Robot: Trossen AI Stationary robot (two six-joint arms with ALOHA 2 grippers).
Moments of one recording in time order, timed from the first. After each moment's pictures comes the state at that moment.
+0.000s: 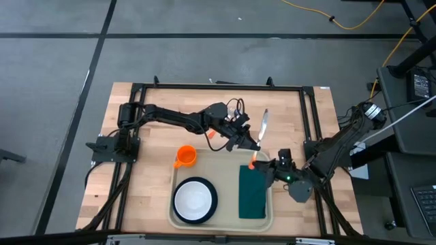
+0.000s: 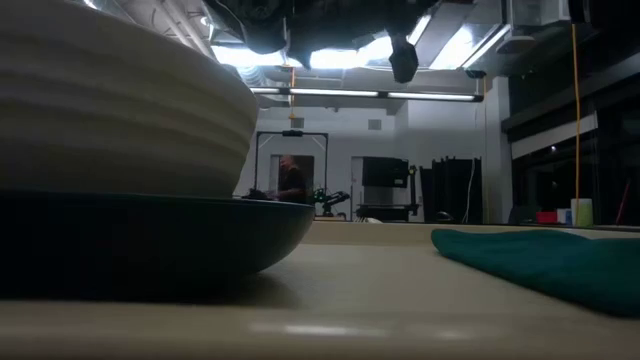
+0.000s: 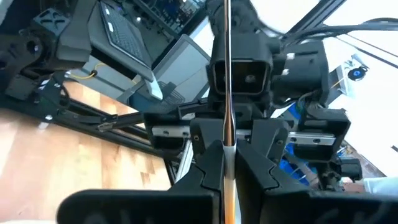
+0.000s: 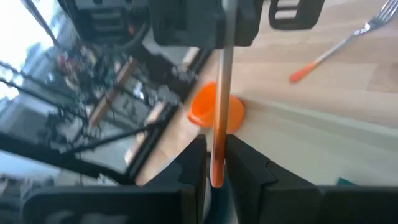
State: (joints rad) left arm 0.12 1.98 1.39 0.62 0.63 -0.78; right arm 0.77 1.30 0.93 -0.27 1.04 1.46
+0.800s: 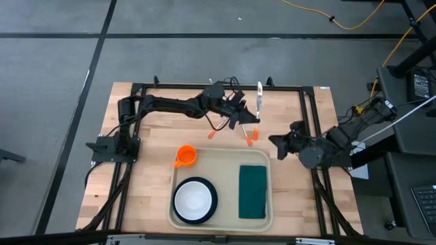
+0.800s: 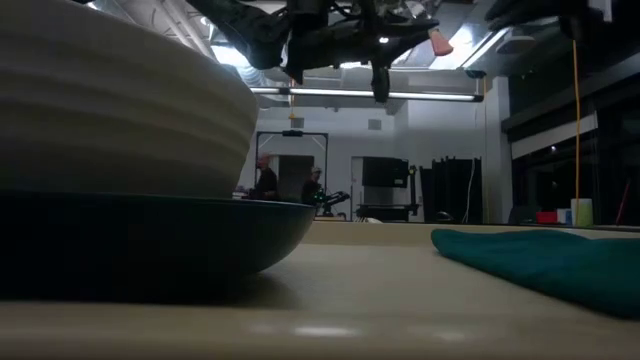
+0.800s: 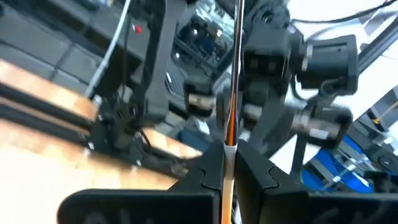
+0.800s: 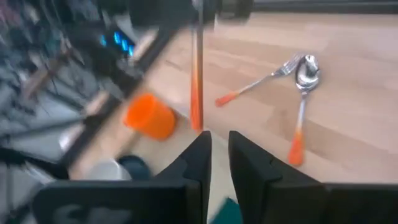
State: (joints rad) left arm 0.27 1.96 1.42 0.62 0.61 -0.70; right arm 0.55 0.97 0.94 -0.78 0.83 1.31
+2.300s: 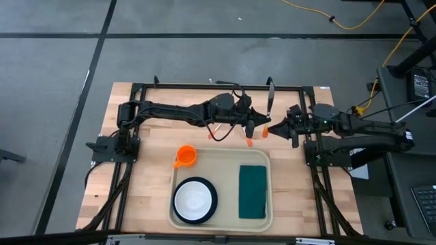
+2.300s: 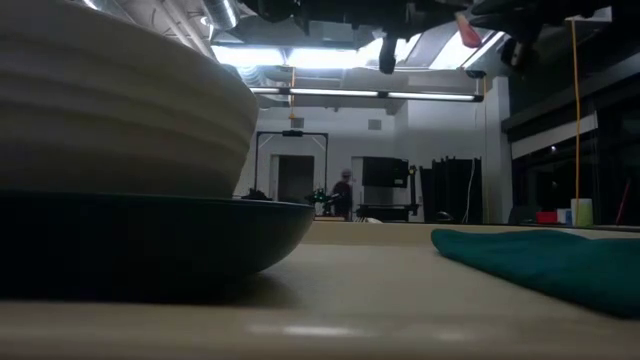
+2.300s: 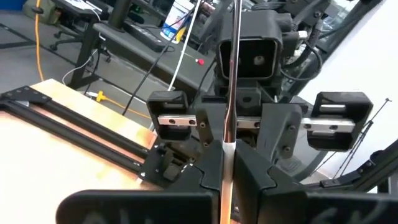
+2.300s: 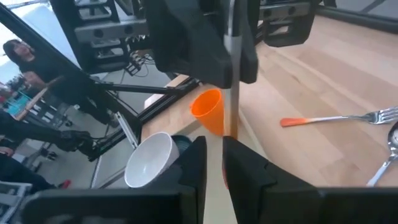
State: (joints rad) left arm 0.11 1.96 1.60 0.33 0.11 -0.55; right arm -0.10 0.63 0.65 -0.27 -0.10 0.60
